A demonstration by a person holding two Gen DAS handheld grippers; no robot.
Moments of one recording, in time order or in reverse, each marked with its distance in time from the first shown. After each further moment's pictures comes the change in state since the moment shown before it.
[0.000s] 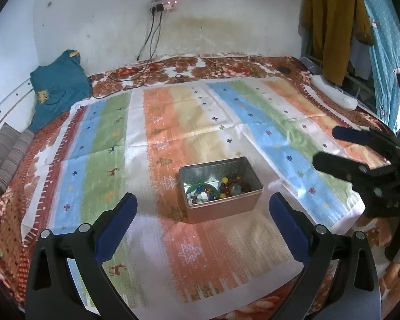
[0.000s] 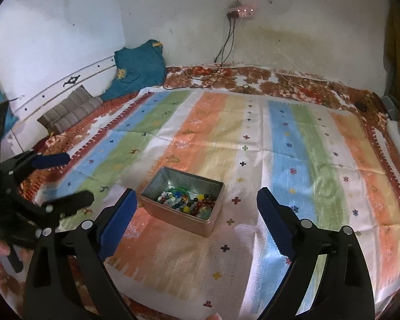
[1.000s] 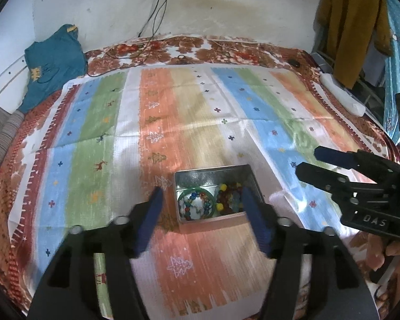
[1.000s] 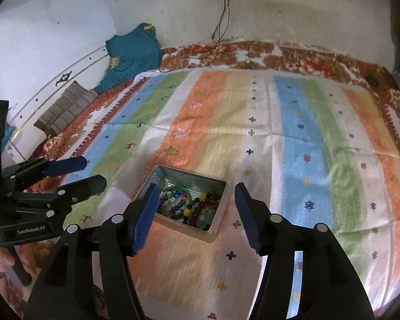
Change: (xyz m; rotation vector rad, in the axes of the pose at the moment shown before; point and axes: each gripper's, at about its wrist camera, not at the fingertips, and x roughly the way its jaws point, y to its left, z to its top) left arm 0.046 0.009 0.035 -0.081 0.117 -0.032; right arm 0.051 -0.018 0.026 0.079 0.124 0.049
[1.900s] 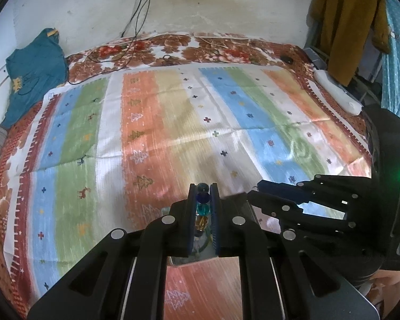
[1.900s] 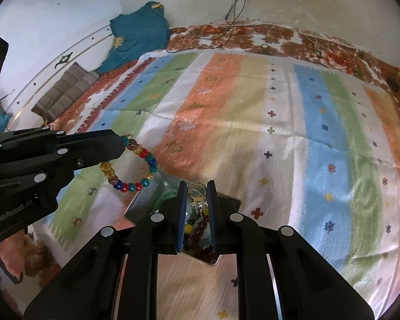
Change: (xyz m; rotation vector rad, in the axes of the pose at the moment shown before) left arm 0.044 -0.005 0.052 0.041 0.037 -0.054; right arm 0.071 0.008 0.029 -0.047 0.122 0.049
